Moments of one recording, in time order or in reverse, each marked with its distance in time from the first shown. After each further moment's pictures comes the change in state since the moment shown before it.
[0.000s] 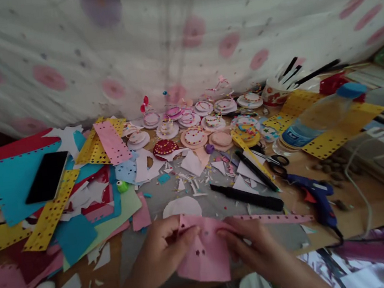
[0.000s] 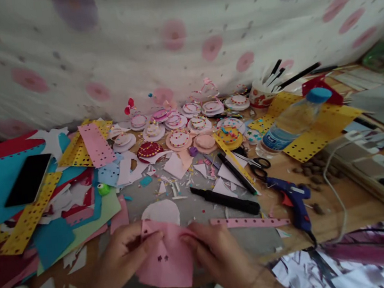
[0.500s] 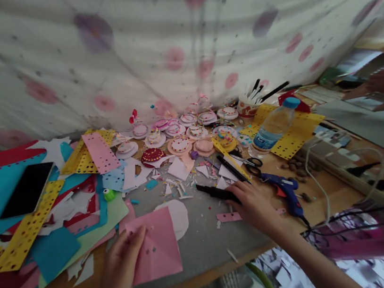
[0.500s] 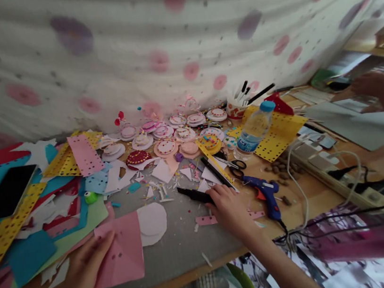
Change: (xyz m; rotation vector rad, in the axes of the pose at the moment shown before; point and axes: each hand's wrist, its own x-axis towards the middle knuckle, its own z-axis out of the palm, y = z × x) left_hand -0.011 -0.066 -0.025 -0.250 0.408 -0.034; right_hand 0.005 0.094 -0.050 -0.882 0.310 -0.073
